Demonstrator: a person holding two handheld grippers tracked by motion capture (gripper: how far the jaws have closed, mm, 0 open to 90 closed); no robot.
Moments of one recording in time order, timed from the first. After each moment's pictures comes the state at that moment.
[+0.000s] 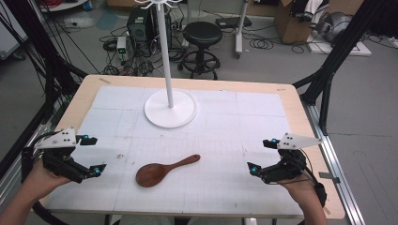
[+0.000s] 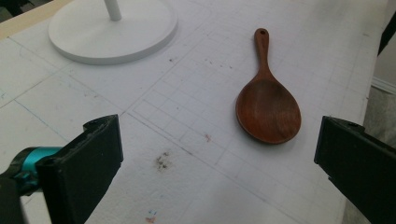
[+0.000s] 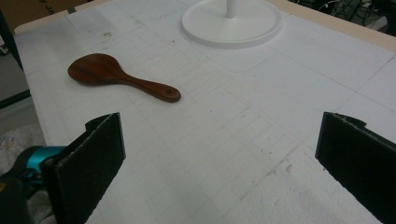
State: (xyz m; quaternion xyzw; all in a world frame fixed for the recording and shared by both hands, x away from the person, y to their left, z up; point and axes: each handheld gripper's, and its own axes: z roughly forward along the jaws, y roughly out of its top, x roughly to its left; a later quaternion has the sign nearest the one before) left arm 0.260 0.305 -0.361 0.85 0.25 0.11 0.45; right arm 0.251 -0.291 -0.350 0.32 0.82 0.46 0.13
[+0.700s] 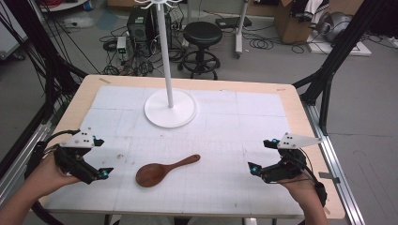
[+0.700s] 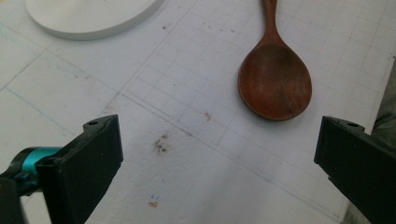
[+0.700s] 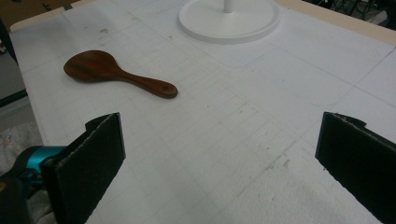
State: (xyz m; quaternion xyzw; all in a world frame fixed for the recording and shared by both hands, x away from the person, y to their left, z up) left arm 0.266 0.269 -0.357 0.90 0.24 0.11 0.36; right arm 0.252 -0.293 -0.352 0.32 0.82 0.46 0.13
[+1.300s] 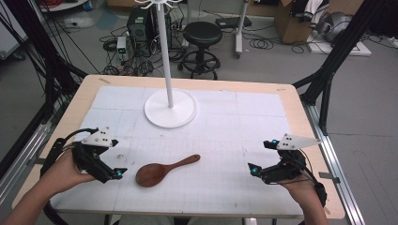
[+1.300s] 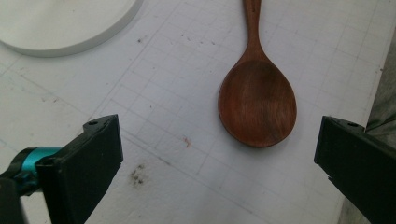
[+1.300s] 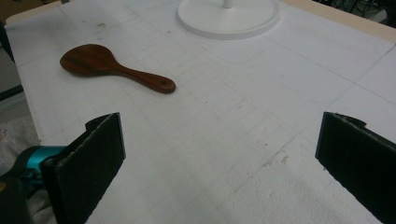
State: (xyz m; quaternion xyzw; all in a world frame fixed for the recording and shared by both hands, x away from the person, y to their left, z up) left arm 0.275 0.232 -0.356 0.91 0.22 0.09 0.34; right arm 0.252 -0.294 -0.356 0.32 0.82 0.45 0.13
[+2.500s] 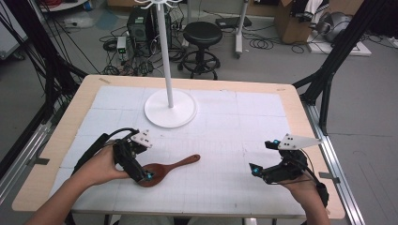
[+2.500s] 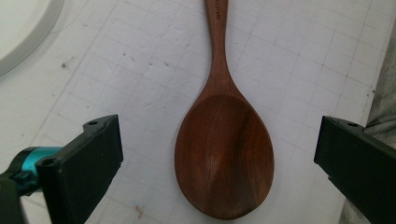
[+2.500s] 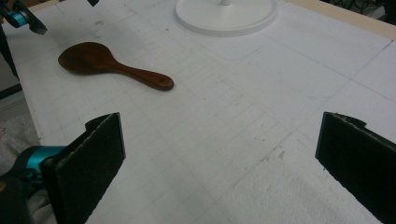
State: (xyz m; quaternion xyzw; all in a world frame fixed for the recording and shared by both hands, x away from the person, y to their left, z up) left arm 0.297 0.147 -0.375 0.94 0.19 0.03 0.27; right arm 0.252 -0.297 -0.355 0.32 0.82 0.45 0.13
